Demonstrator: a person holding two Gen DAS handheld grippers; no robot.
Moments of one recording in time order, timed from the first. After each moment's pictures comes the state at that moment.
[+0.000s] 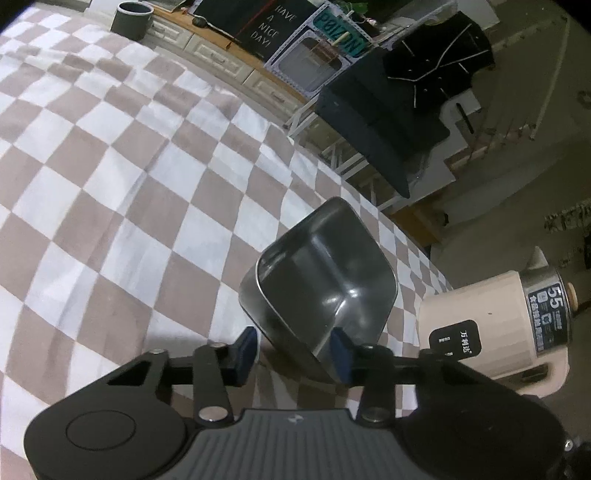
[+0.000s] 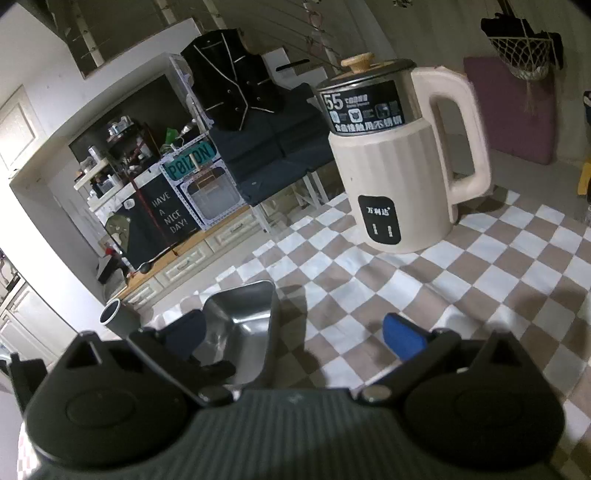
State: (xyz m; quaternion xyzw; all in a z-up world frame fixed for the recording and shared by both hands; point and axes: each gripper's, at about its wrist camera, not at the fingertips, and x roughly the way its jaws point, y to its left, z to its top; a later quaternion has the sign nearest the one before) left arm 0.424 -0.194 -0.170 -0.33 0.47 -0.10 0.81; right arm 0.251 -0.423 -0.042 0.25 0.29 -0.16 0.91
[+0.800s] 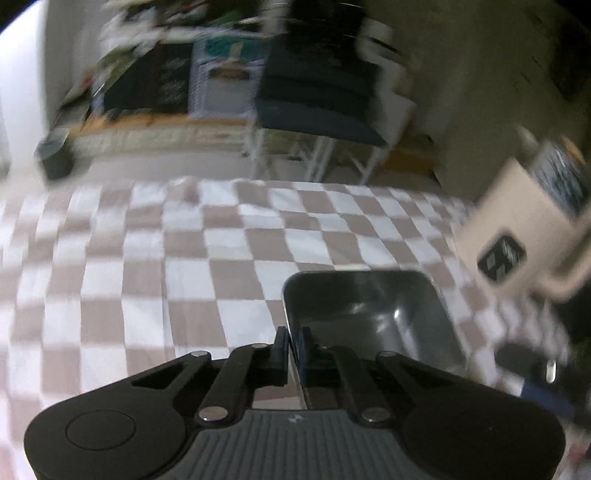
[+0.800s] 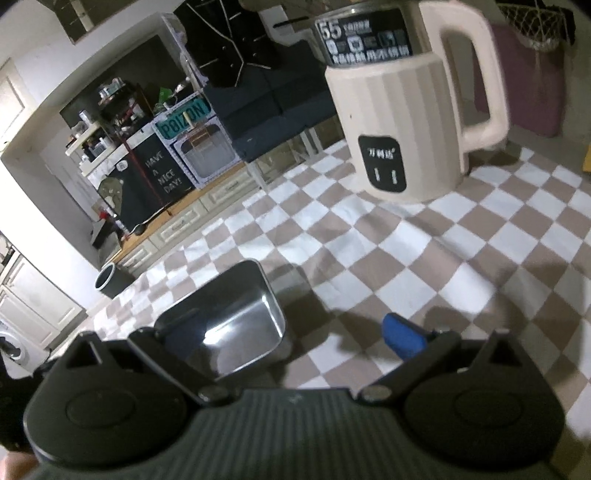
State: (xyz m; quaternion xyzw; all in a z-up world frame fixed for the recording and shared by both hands) left arm 0.432 -0.193 -0.142 -0.01 0.43 -0.19 0.88; right arm 0.268 -0.426 -0.070 0.26 0.36 -0.14 0.89
